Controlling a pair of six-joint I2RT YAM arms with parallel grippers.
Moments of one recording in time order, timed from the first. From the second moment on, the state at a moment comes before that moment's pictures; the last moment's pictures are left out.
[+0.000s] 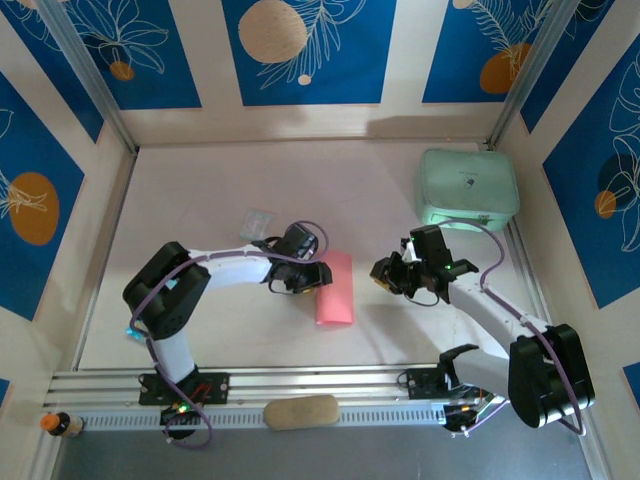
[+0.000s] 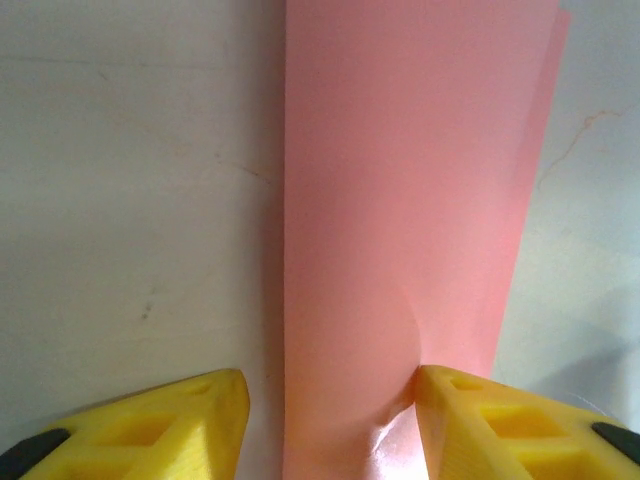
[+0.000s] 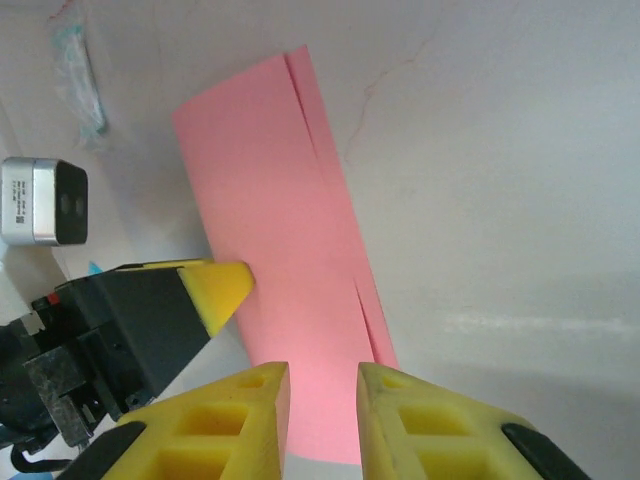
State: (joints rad) left arm -0.77 1.79 0.99 -0.28 0.27 -0.93; right arm 0.31 1.14 0.57 -0.40 -0.50 0.90
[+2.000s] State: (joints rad) left arm -0.82 1.91 1.22 -0.57 0.17 -0.88; right arm 0.31 1.19 0.55 -0.38 -0.53 0.89
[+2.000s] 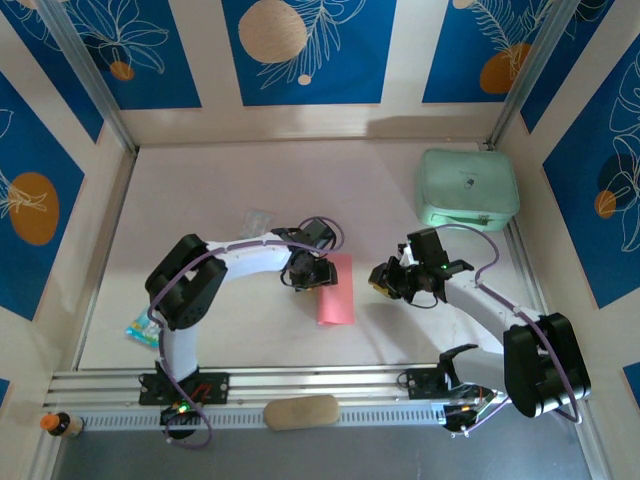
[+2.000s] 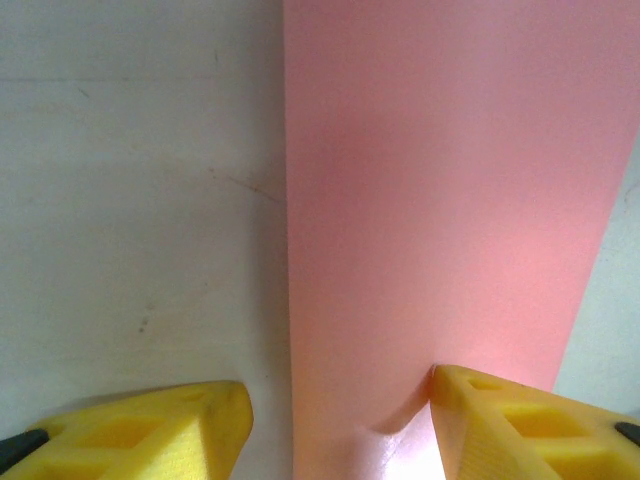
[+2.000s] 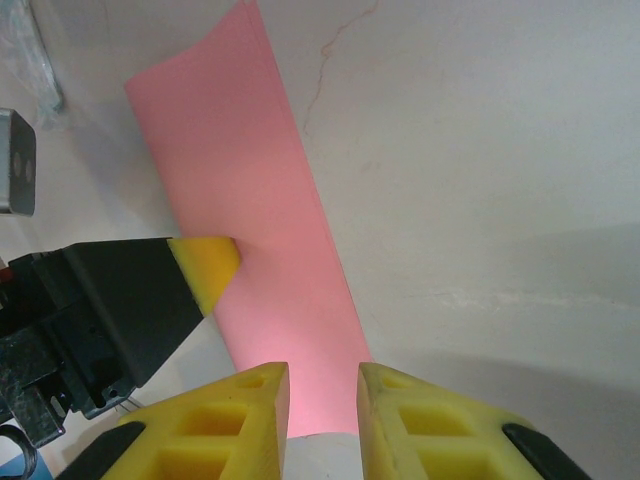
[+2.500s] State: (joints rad) left arm -0.82 1.91 1.22 -0.57 0.17 -0.88; right arm 0.31 1.19 0.55 -0.39 -0.53 0.89
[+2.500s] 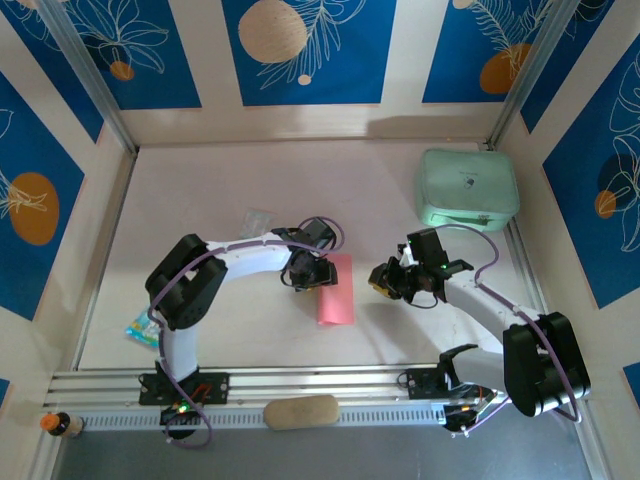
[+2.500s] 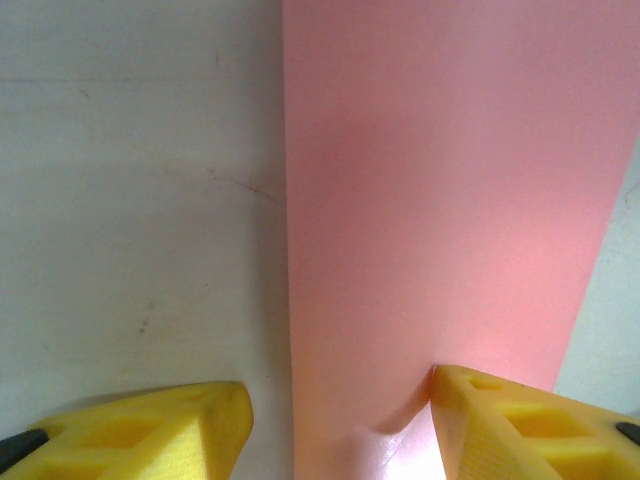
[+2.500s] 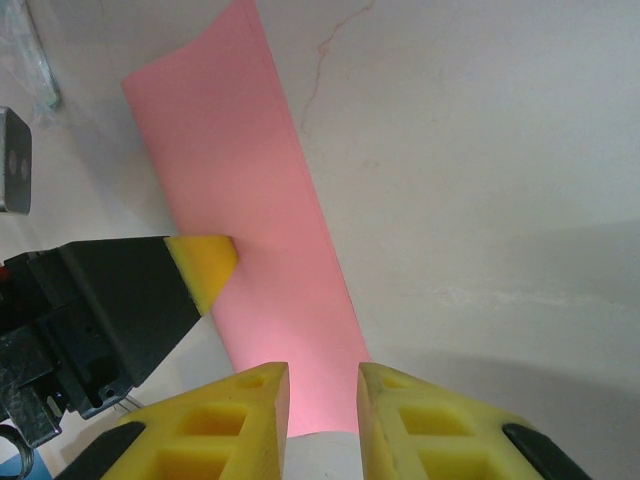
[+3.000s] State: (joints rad) left arm -0.82 1.94 1.25 -0.61 0.16 -0.84; right arm 0.31 1.22 0.55 -0.39 -0.53 0.88
